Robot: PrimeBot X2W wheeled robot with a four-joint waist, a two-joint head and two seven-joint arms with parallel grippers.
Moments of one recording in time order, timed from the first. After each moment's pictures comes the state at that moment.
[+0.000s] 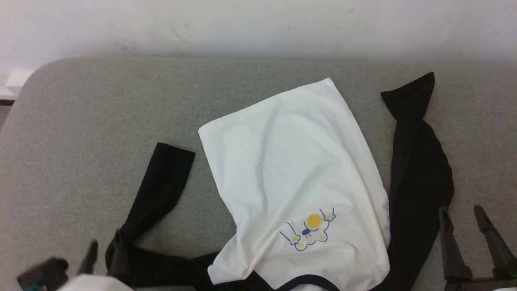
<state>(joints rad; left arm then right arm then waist) 0.28 0.21 -0.01 -0.17 -0.62 0.26 0.04 0.32 -0.05 -0.11 -0.32 0.19 0.13 -0.10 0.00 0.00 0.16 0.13</state>
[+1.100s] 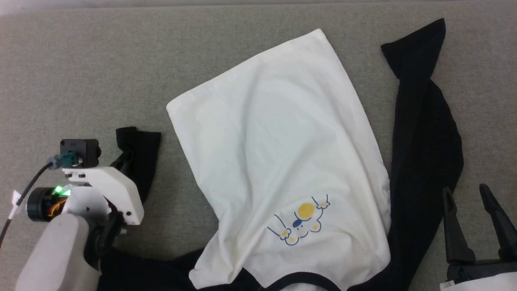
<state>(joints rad) -0.32 0.44 -0.21 0.21 -0.51 0.07 0.33 0.26 -0.05 -0.11 -0.40 0.13 0.13 -0.04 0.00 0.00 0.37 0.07</state>
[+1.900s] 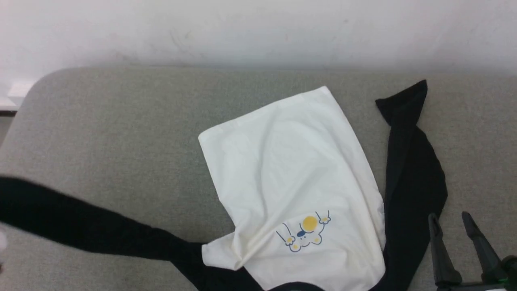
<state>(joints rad) -0.01 0.46 0.32 -0.14 -0.72 0.26 0.13 0.31 -0.05 -0.09 -0.29 0.19 0.13 -0.08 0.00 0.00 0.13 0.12</state>
